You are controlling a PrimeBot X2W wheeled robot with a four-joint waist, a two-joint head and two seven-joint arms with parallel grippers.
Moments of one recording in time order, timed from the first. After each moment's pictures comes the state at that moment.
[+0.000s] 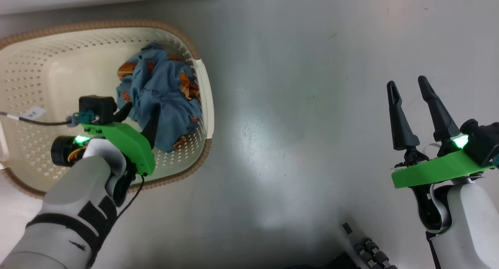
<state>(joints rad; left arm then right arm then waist) -0.95 0.21 -0.99 1.05 -1.01 -0.13 -0.26 -0.37 -0.16 0.01 0.14 0.34 0.13 -0.25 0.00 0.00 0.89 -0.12</state>
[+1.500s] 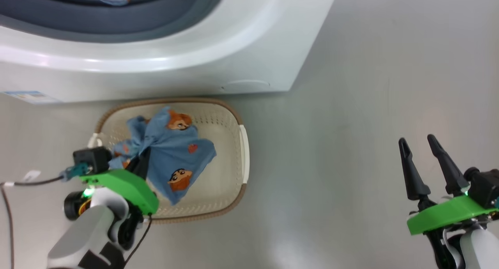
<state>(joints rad) -0.68 0.22 -0.73 0.87 -1.00 -0.13 -0.25 -0.19 -0.21 -0.01 0.21 0.35 0.13 -0.25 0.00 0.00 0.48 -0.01</state>
